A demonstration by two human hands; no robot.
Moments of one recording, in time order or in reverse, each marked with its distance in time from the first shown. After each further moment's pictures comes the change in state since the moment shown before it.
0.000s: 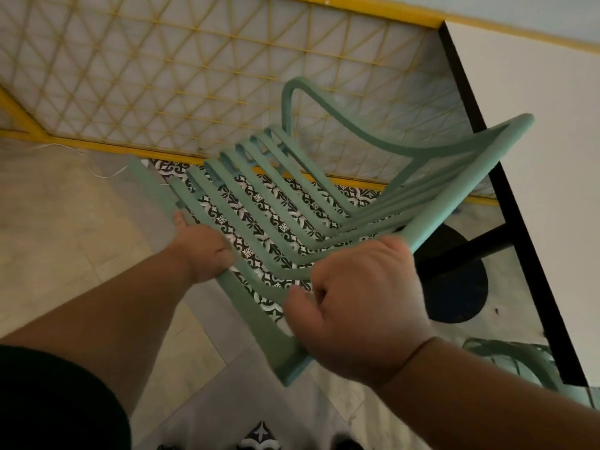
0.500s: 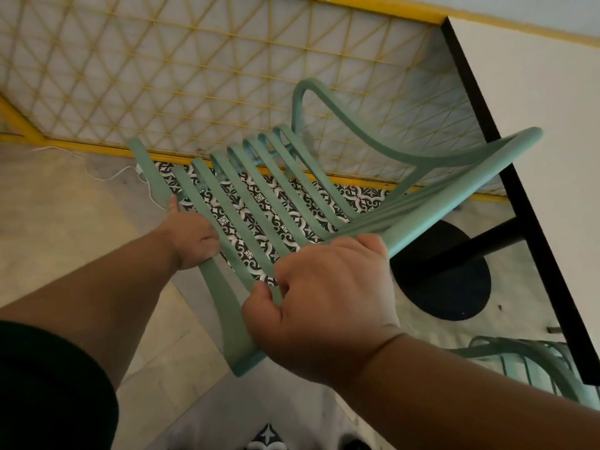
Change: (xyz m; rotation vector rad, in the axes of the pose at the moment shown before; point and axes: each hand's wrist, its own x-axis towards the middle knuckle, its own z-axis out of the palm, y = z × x) left_hand 0.027 -0.051 0.003 -0.089 0.098 0.032; right_hand 0.020 -0.043 0.011 0.013 -0.042 0.028
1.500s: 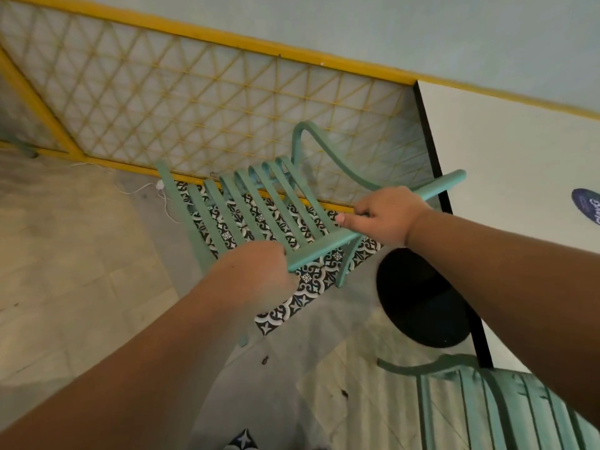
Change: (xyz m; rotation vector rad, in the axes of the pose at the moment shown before) left_hand -0.158 0.207 -0.125 -0.439 0.096 -0.179; right_hand 0.070 0.193 -0.056 -0.213 -0.362 -0.259
